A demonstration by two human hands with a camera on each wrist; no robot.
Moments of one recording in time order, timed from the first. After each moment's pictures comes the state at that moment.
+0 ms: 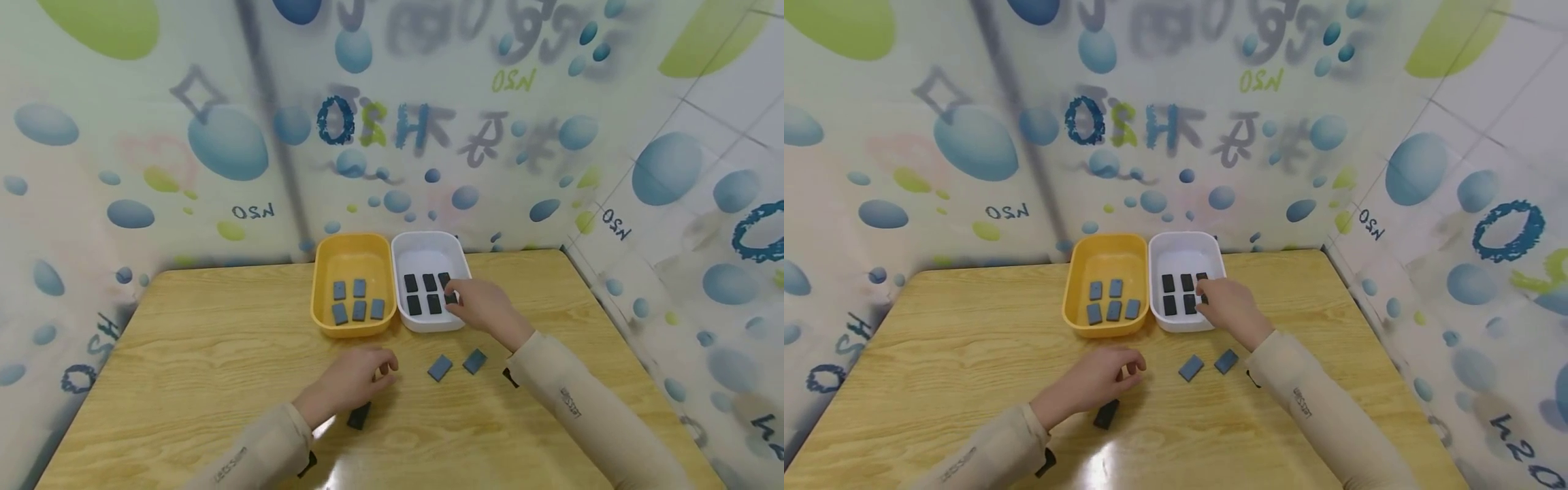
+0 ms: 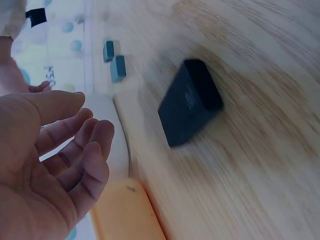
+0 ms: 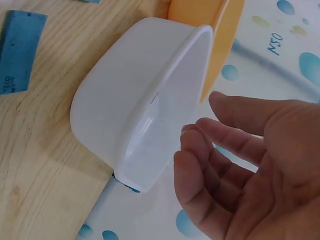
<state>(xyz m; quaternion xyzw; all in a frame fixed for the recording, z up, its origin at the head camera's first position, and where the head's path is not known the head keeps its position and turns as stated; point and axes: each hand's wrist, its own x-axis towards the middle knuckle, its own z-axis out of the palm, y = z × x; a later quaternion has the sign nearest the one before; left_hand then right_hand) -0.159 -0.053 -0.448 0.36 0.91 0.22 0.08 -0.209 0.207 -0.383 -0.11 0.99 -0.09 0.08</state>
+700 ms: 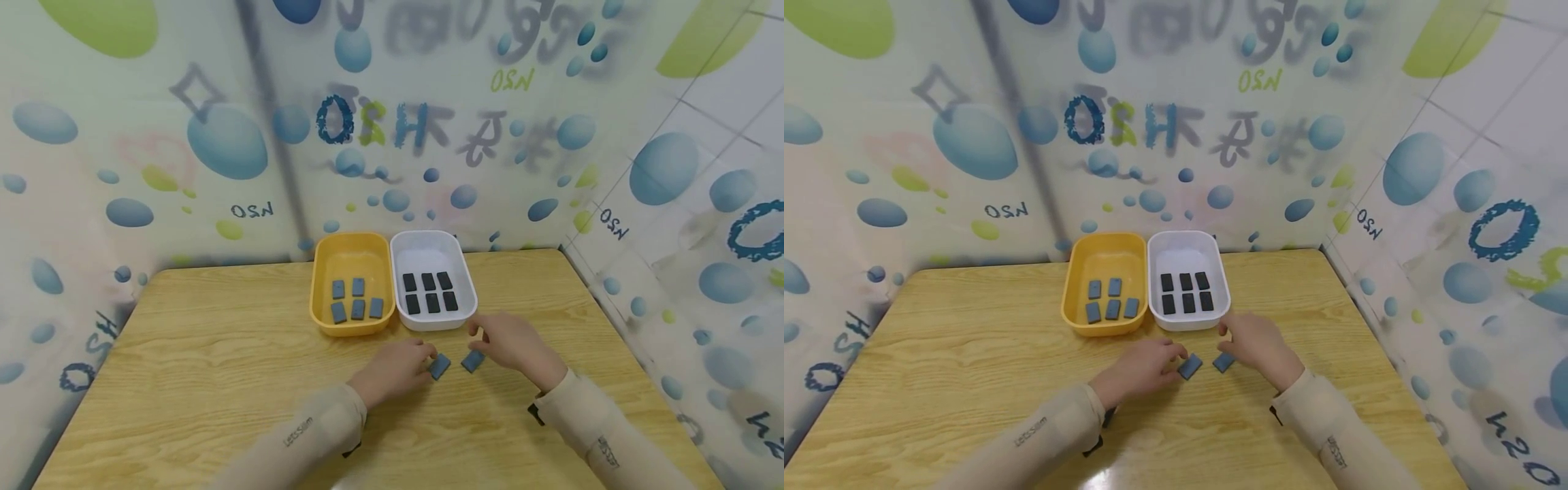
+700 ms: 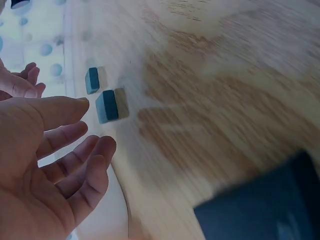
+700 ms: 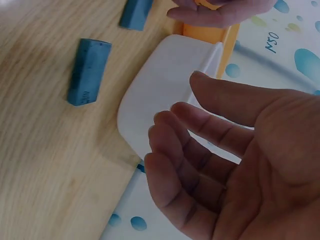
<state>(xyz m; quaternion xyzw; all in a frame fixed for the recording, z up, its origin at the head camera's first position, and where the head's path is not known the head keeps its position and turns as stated) -0.171 0.018 -0.458 0.38 0.91 0.15 0.11 -0.152 0.237 -0.395 -0.11 0.98 -0.11 0.11</state>
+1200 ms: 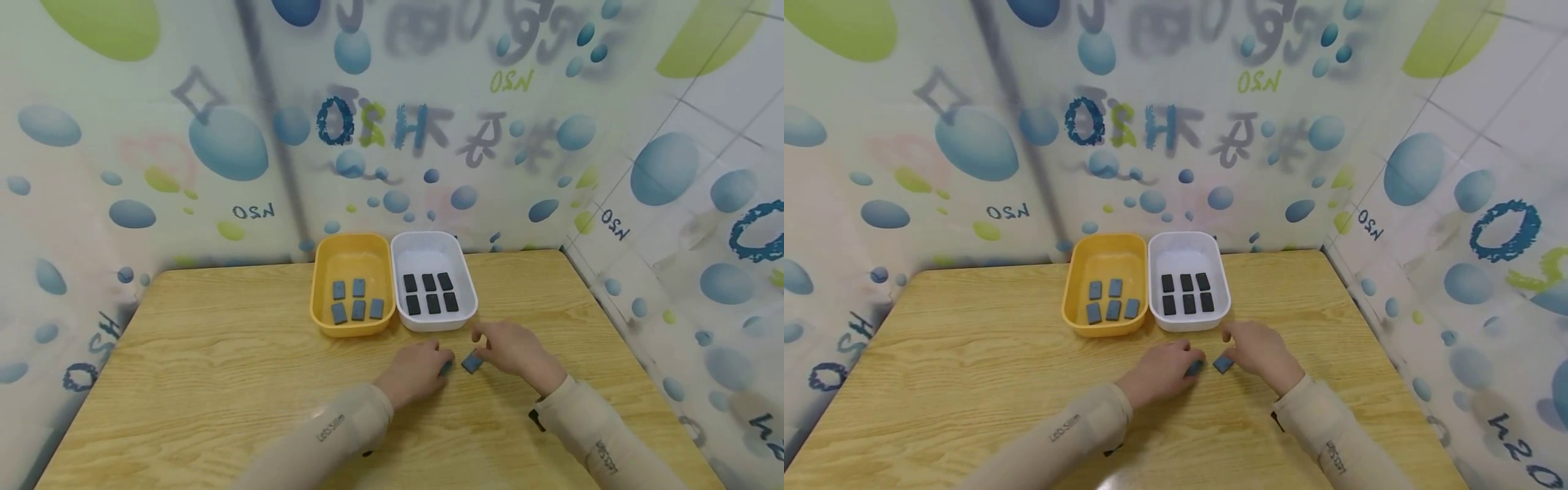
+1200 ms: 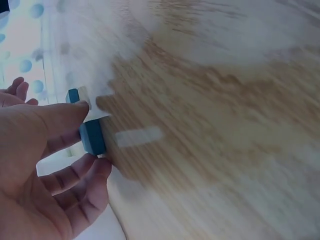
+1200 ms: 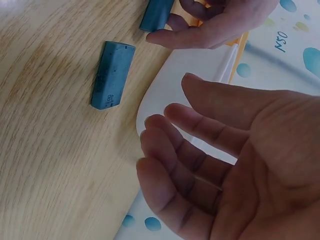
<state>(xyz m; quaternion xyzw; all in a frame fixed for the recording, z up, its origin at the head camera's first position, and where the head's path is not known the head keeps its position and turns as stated) -0.165 0.051 -0.473 0.38 0.92 0.07 0.07 -0.150 0.241 -0.407 -0.09 0.98 -0.11 0.15</state>
